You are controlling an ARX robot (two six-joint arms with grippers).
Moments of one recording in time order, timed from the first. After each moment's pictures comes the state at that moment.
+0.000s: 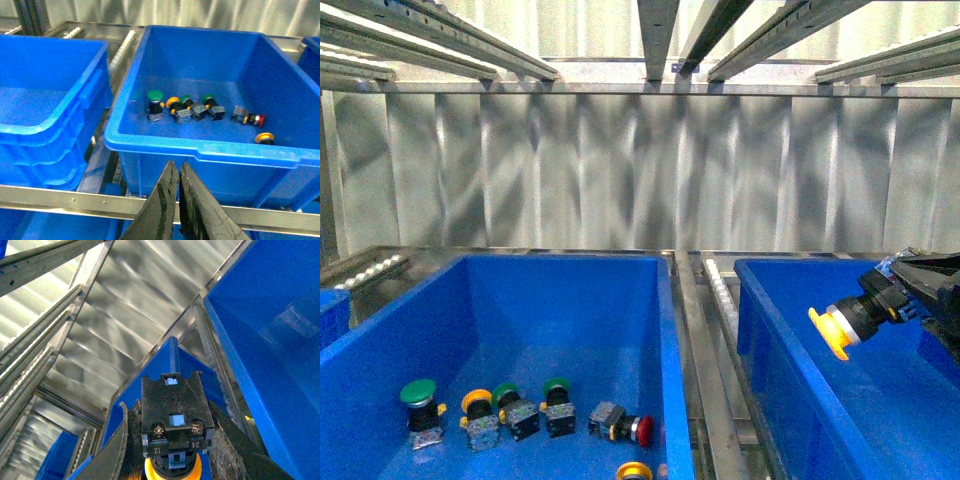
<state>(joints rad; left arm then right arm) -0.05 0.08 0.10 -0.01 -0.01 -0.01 0.36 1.28 0.47 1.00 0.27 0.90</state>
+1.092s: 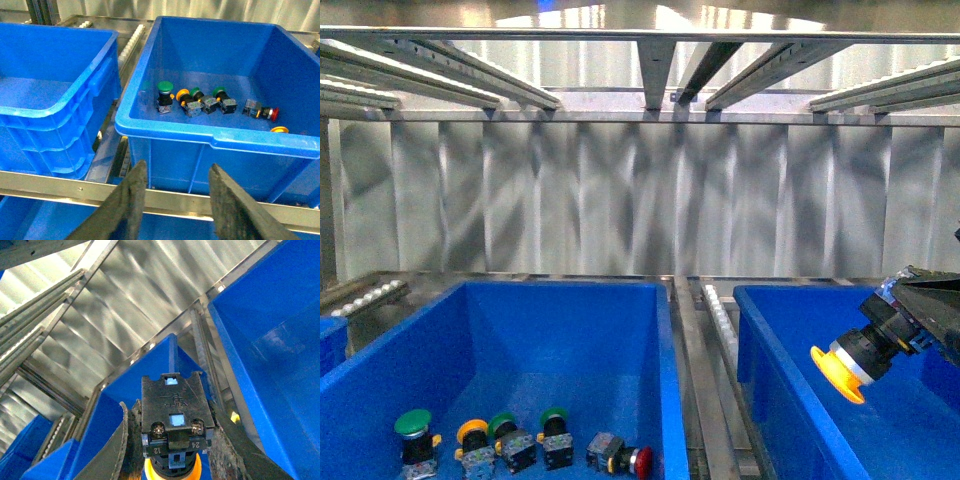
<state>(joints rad) 0.00 0.01 0.02 0.00 0.00 -0.01 0.49 1.14 0.43 0.90 0.39 0.71</state>
